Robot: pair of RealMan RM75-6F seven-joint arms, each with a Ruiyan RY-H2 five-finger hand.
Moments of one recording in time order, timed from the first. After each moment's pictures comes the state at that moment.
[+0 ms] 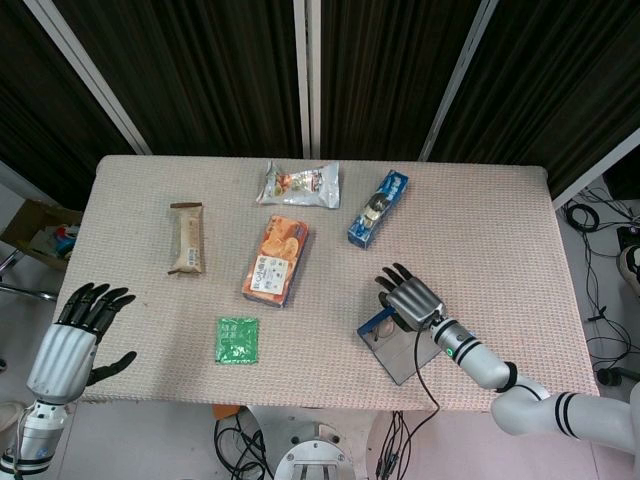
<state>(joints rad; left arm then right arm) -0.06 -1.16 0.02 -1.73 1.78 1.63 0.11 0.75 -1.43 0.01 -1.51 -1.27 0.81 -0.37</state>
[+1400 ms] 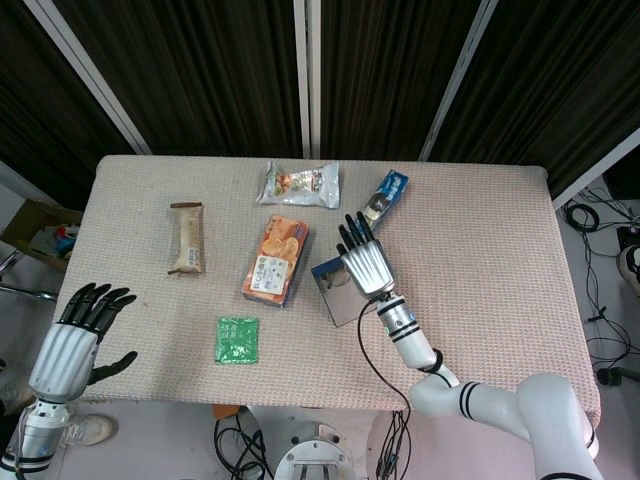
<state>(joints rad) -0.07 -1.16 0.02 -1.71 1.78 1.62 0.09 0.83 -1.94 0.17 -1.03 -1.28 1.17 -0.68</state>
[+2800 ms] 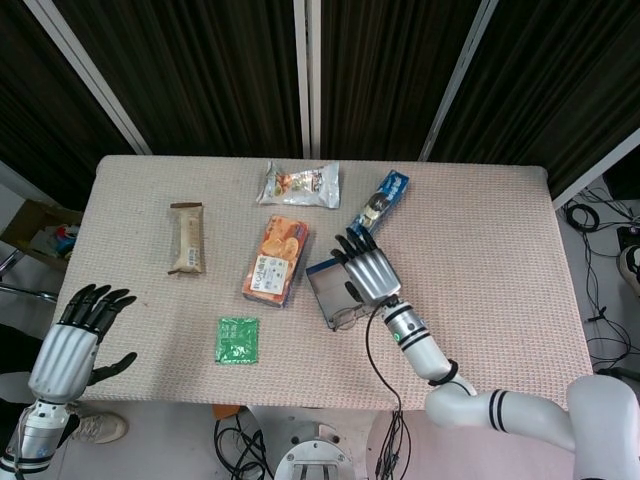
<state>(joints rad) -0.07 -1.16 0.02 -1.71 1.77 1.62 0.09 0.74 -1.70 0.23 -1.47 -1.18 1.00 -0.60</state>
